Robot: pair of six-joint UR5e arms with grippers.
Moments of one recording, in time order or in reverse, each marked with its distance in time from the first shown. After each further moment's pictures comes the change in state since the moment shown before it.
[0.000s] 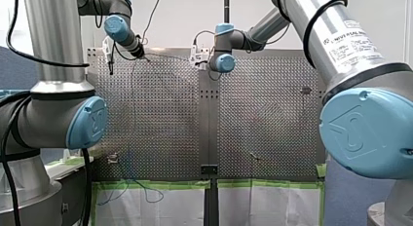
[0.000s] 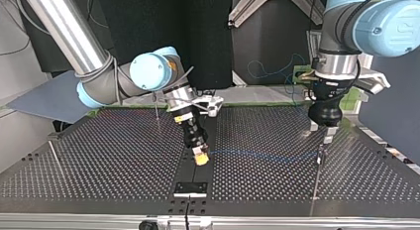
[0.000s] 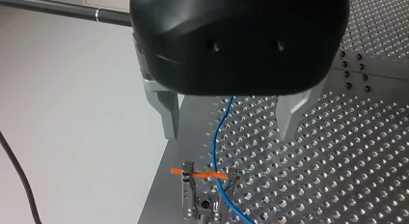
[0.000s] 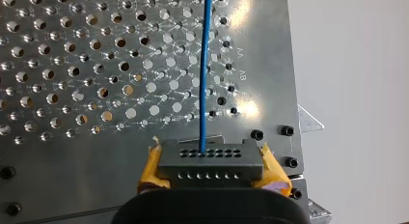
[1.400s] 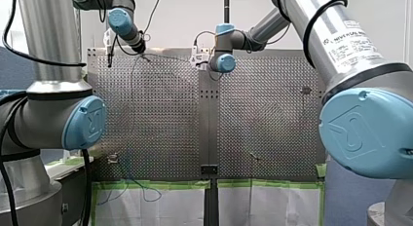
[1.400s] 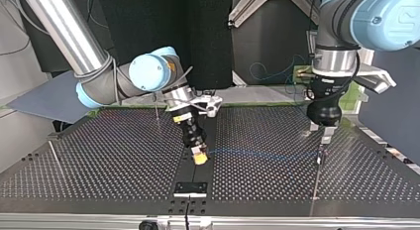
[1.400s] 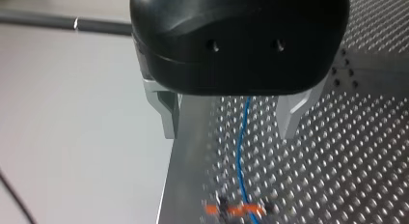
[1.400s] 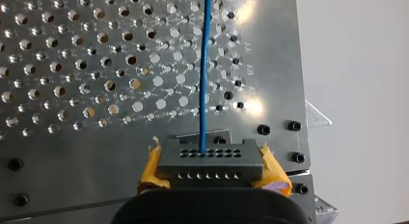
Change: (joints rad) left arm -0.056 0.008 0.048 -0.053 -0.059 0.124; right arm -0.005 0.000 0.001 0.016 0.003 -0.004
